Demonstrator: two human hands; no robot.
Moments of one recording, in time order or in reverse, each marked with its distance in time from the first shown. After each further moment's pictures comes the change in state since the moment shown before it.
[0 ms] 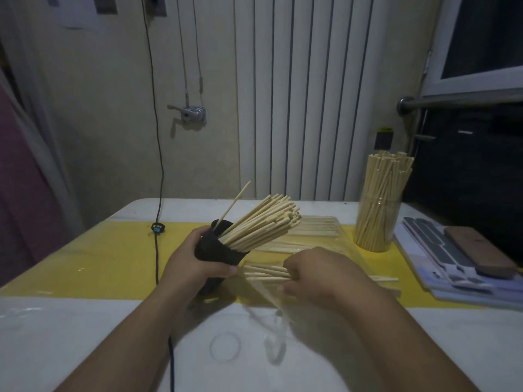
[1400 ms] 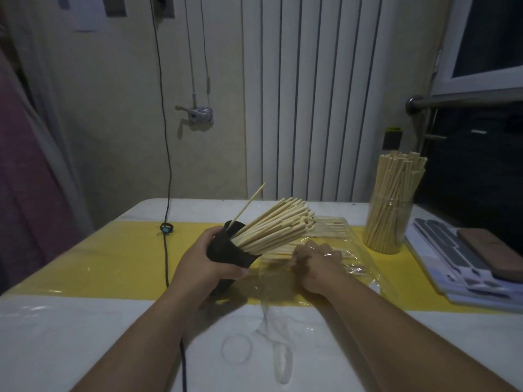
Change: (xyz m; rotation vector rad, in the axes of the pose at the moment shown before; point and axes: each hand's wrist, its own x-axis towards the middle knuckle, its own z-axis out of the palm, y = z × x) left_hand -0.001 0.003 0.002 0.018 0.000 0.002; right_hand 0.074 0.022 0.061 0.079 0.010 0.298
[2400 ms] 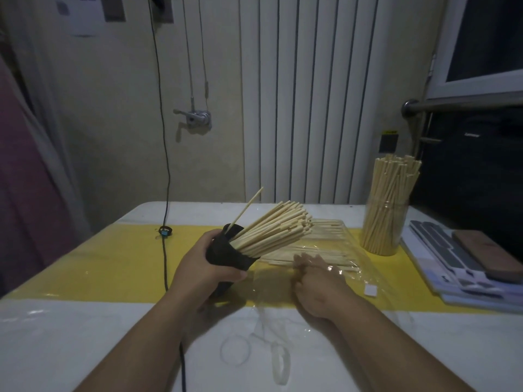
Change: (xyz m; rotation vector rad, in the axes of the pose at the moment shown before) left_hand -0.004 0.005 0.002 0.004 0.004 0.012; right_hand -0.034 0.011 0.011 0.051 -0.096 -0.083
